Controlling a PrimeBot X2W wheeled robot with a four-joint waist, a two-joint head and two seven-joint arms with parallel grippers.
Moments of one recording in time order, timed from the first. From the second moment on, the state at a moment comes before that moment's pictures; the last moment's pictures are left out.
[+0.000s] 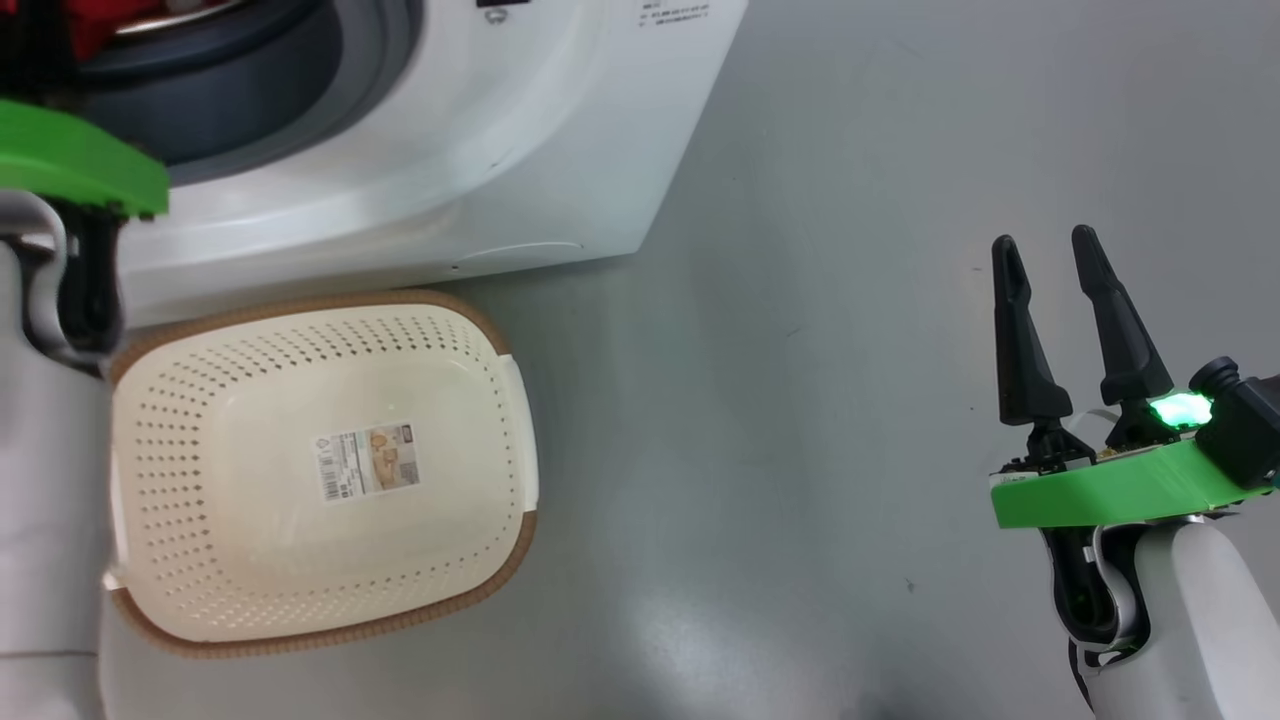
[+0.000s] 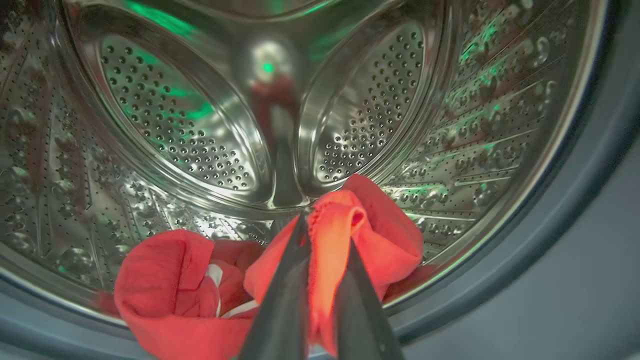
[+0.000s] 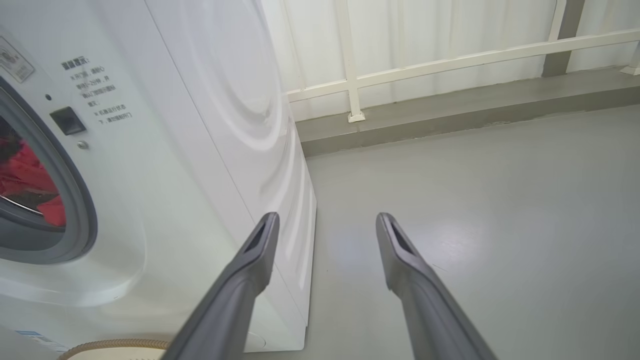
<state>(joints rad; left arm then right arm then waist) -1.05 0.26 -0.07 0.75 -0.47 -0.10 -0.25 -0.29 -0.05 0.00 0.10 0.42 0.12 -0.26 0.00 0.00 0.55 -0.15</state>
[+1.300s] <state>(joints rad) -0.57 0.04 0.19 -0.26 -0.35 -0.12 -0.26 -0.25 -0.05 -0.03 0.09 0.40 0.12 -0.26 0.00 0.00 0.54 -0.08</state>
